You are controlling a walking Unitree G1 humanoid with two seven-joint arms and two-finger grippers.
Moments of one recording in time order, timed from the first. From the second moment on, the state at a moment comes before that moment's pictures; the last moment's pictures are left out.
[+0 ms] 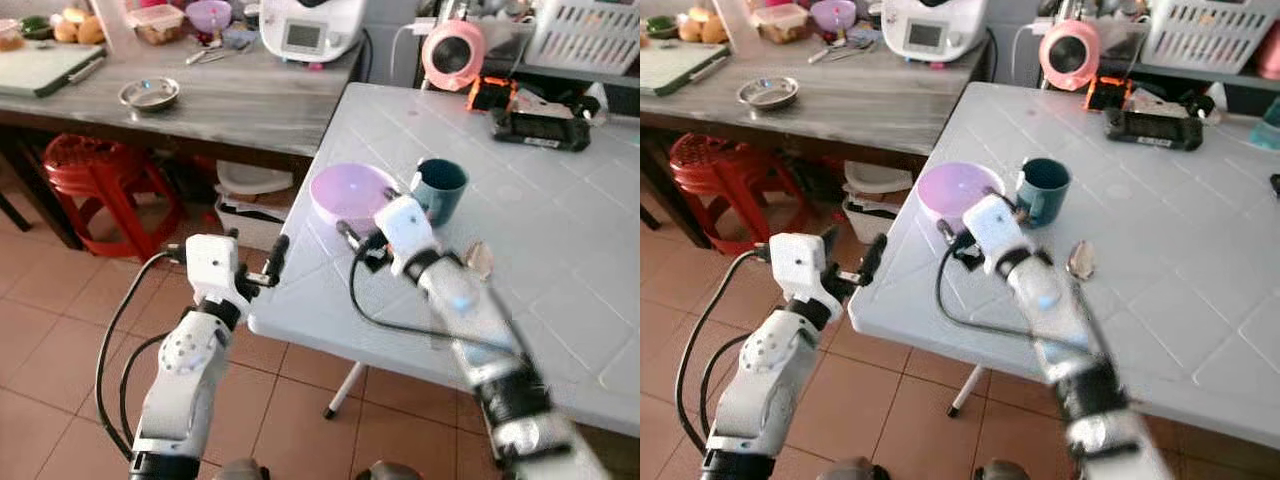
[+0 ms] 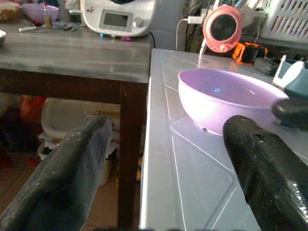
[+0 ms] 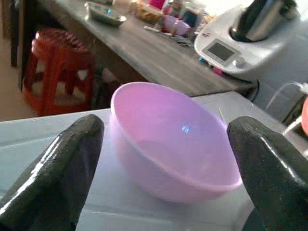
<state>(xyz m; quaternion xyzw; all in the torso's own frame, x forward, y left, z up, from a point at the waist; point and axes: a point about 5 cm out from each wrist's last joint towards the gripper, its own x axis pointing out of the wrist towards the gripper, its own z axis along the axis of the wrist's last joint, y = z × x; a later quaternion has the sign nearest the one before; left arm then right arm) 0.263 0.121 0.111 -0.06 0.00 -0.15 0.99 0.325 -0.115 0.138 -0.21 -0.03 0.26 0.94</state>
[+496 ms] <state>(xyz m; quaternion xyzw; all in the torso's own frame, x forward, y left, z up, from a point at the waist) 0.258 0.120 0.106 -0.07 0.03 -0.15 0.99 0.352 -0.112 0.143 -0.27 0.05 0.37 0.89</state>
